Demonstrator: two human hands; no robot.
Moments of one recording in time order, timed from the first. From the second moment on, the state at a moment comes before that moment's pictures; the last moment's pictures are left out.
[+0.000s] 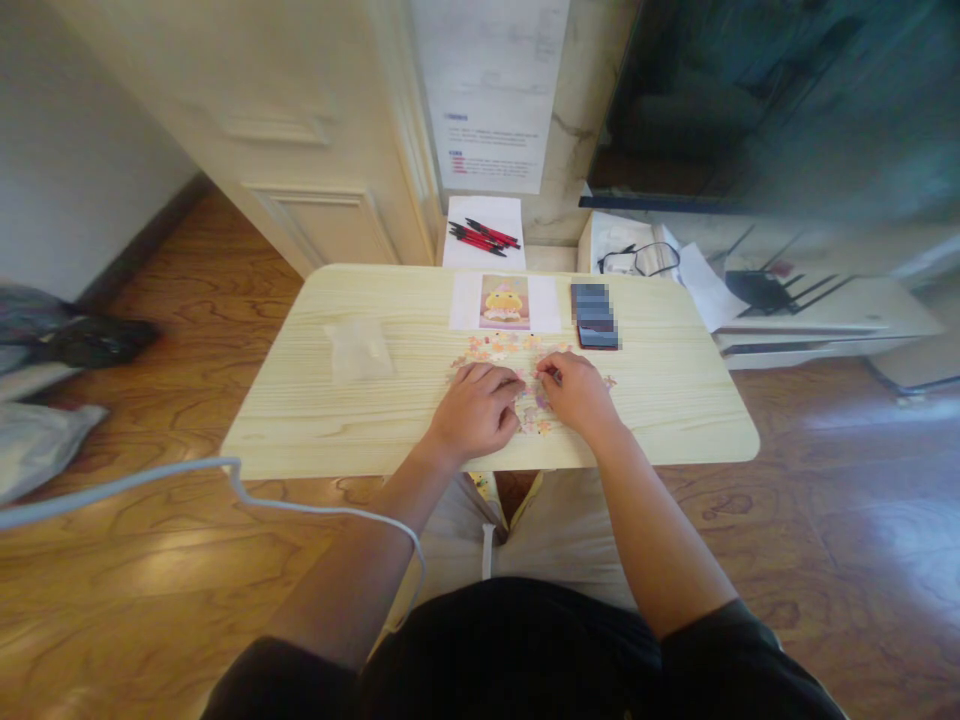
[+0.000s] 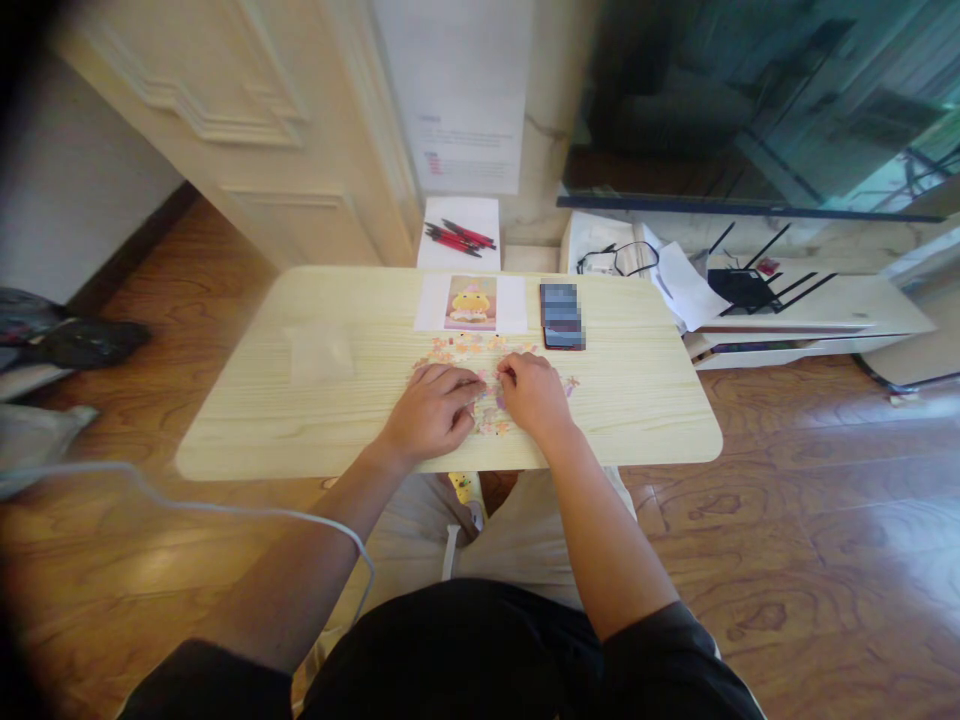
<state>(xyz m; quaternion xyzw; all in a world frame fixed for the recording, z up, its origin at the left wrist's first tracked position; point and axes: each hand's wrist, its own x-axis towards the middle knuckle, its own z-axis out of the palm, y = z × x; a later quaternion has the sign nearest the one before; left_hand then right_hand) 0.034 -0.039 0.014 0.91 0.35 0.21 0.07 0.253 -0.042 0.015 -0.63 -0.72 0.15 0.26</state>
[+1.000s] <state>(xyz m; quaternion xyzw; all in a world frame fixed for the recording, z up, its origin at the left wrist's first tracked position) 0.034 -0.040 0.012 0.90 0.38 0.21 0.08 0.245 -0.032 0.013 -0.63 -0.72 0.14 0.24</state>
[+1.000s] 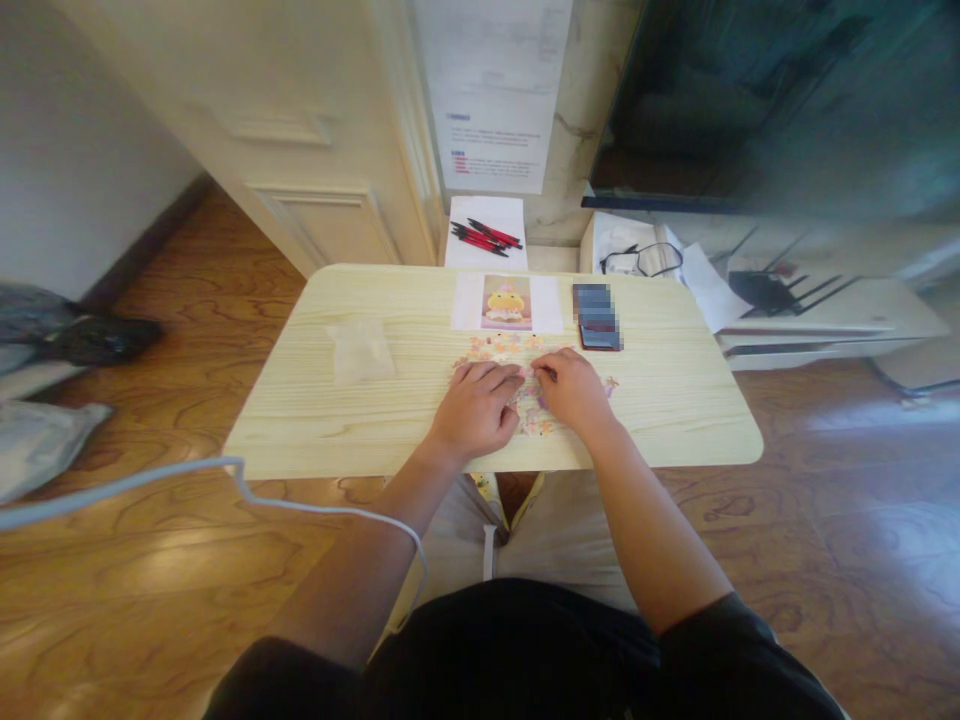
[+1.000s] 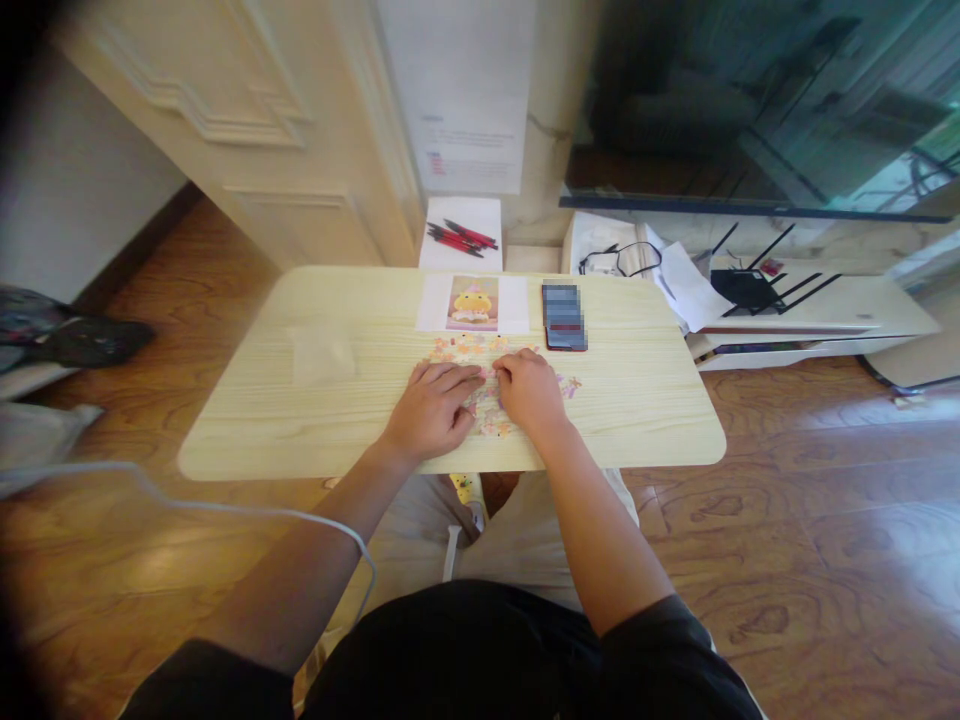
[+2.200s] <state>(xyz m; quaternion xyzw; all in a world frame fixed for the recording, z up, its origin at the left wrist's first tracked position) 0.035 -0.040 0.014 0.90 0.38 0.21 0.08 0.240 -0.032 0.015 -0.64 -0.72 0.13 0.23</state>
